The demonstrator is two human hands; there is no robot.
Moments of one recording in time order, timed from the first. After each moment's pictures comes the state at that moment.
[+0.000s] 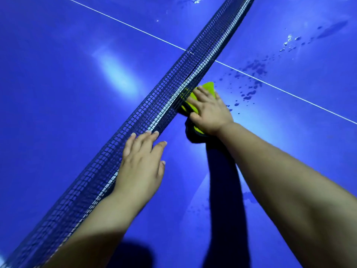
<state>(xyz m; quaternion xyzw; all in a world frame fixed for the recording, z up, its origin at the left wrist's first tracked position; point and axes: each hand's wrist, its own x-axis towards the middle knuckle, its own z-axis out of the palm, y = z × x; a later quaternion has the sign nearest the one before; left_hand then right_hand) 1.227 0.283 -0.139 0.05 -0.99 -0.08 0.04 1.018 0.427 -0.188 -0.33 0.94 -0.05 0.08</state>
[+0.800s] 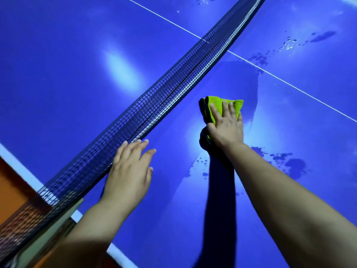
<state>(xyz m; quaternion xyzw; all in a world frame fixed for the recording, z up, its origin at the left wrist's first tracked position) 1.388 0.273 -0.122 0.09 -0.99 -0.11 0.04 1.172 0.464 -0.172 -0.16 0.98 -0.05 0.09</state>
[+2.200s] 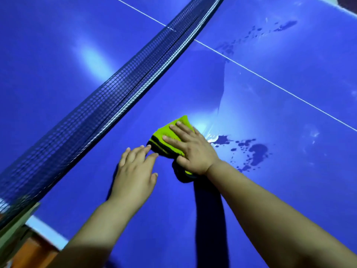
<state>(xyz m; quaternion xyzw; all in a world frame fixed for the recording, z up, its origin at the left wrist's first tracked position) 1.379 0.356 -0.153 0.06 -0.99 -0.14 0.00 1.244 0.522 -0.185 -0.46 0.88 -0.12 0.08</state>
